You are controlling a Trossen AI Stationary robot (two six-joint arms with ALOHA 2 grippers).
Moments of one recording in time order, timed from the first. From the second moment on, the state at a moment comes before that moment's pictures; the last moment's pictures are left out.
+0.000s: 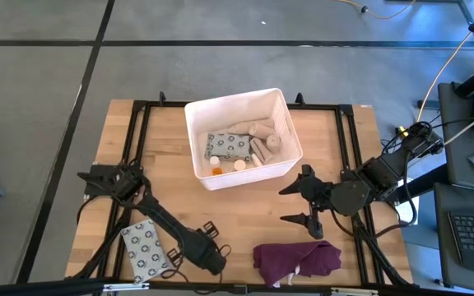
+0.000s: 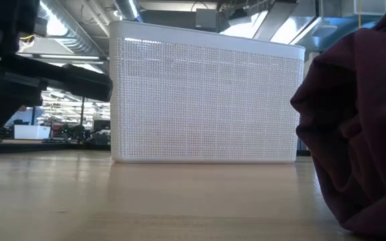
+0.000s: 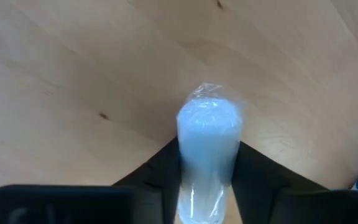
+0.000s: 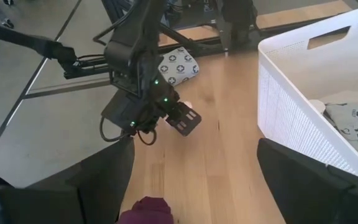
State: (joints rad) left arm -0.64 2.20 1.62 -1.20 0.01 0.22; right arm 0.61 1.31 1.45 -0.70 0.43 0.52
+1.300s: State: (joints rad) left arm 0.01 1.44 1.62 -0.63 -0.15 -0.17; right arm 0.60 1.33 1.13 -0.53 0.60 0.78
